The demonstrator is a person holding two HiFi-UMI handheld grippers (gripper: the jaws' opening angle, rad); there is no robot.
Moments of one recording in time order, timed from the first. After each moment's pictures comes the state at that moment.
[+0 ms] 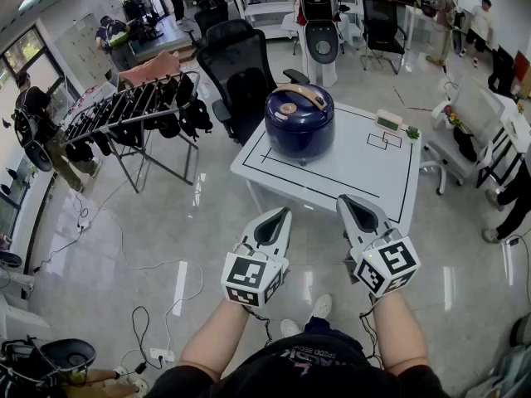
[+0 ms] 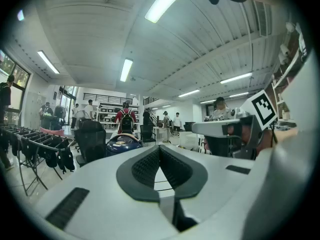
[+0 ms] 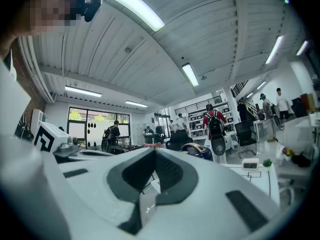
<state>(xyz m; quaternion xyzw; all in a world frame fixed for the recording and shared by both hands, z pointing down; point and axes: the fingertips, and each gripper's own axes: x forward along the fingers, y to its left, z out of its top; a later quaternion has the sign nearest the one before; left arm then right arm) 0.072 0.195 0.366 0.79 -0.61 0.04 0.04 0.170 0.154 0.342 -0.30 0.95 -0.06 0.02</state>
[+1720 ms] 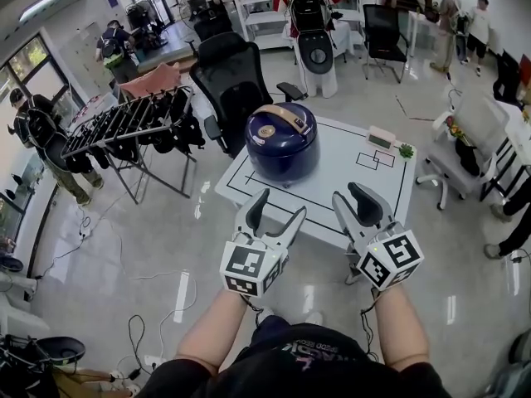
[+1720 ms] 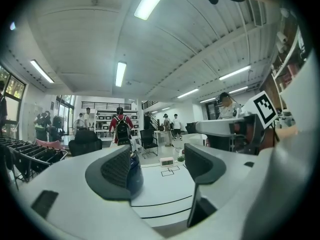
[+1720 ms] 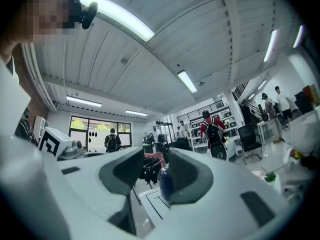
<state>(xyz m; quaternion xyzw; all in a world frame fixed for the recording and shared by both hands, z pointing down) 0.127 0.070 0.340 0.79 -0.62 0.04 -0.01 0.232 0.036 0.318 -0.29 0.95 -0.05 0.08</state>
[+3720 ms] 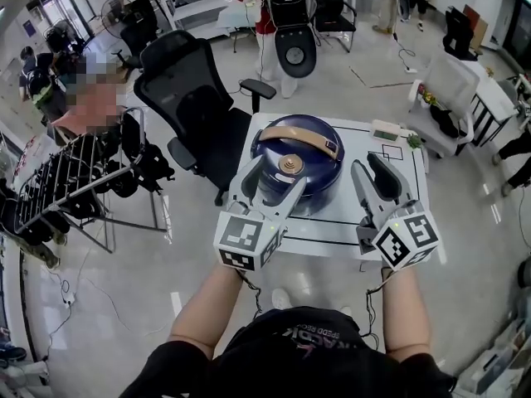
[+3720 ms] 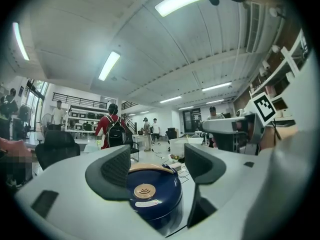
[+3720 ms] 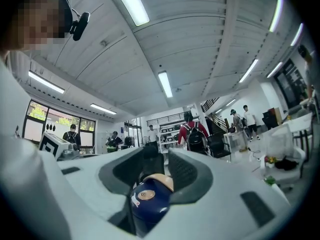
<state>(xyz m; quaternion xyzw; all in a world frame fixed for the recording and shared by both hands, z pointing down) -0.087 -0.147 0.326 0.88 -0.48 0.02 -0.01 0.055 -0.141 0.301 -0.48 0.87 -0.04 0.08</state>
